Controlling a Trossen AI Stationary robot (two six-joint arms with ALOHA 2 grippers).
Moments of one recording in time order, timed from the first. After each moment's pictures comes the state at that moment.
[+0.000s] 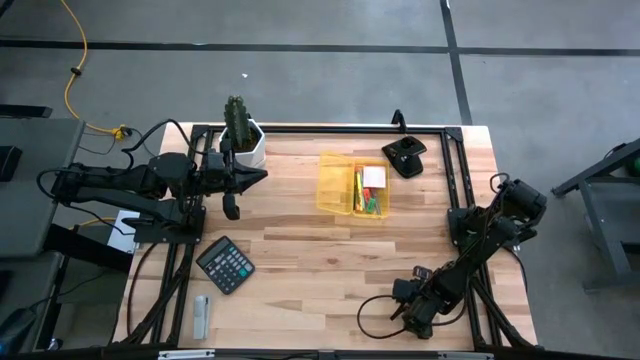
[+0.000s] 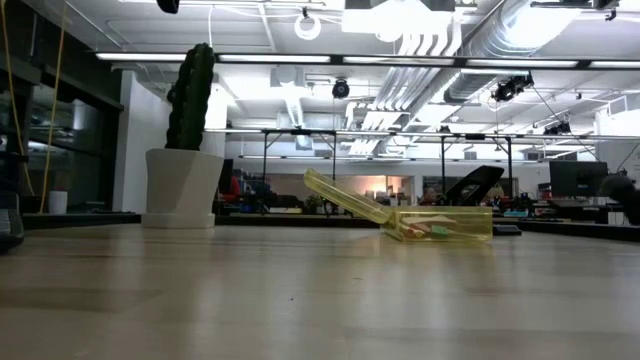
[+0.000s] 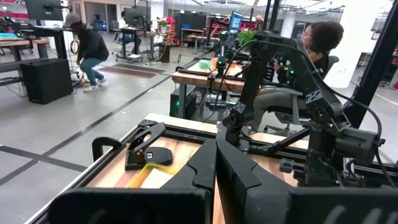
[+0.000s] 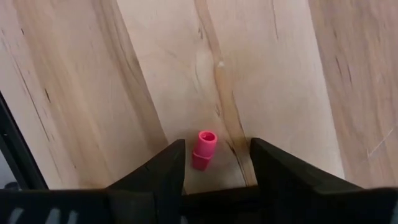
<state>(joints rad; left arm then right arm) 0.05 0.73 0.76 -0.06 -0.28 -0.09 0.86 1.72 0.91 -0.57 0.03 1.17</state>
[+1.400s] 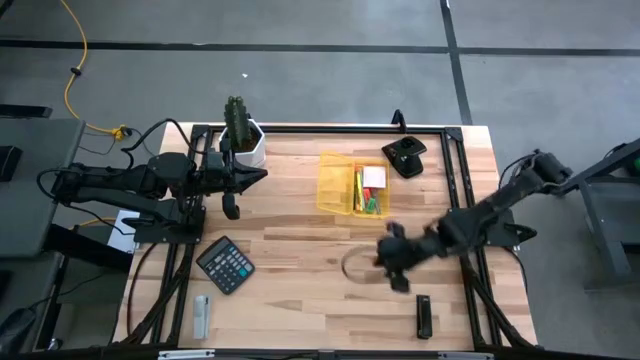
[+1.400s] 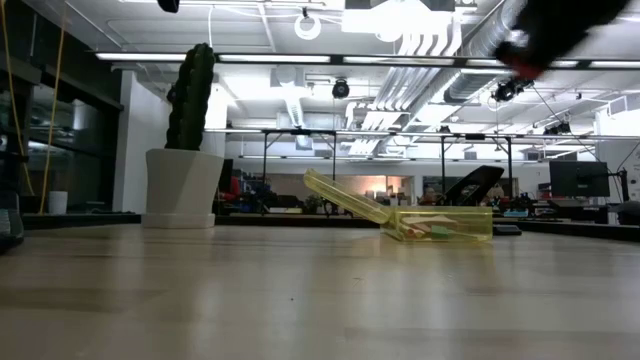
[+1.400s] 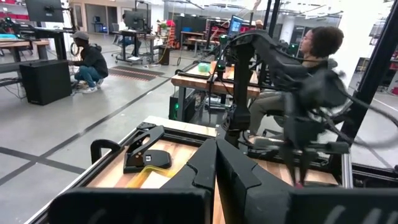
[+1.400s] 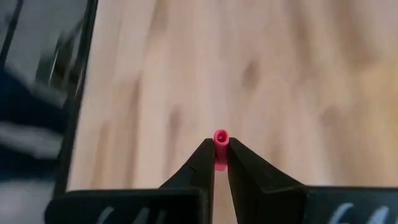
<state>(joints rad) 0.05 0.73 0.76 -0.05 -0.28 -0.10 0.53 1.32 0.90 -0.46 0.19 0.54</state>
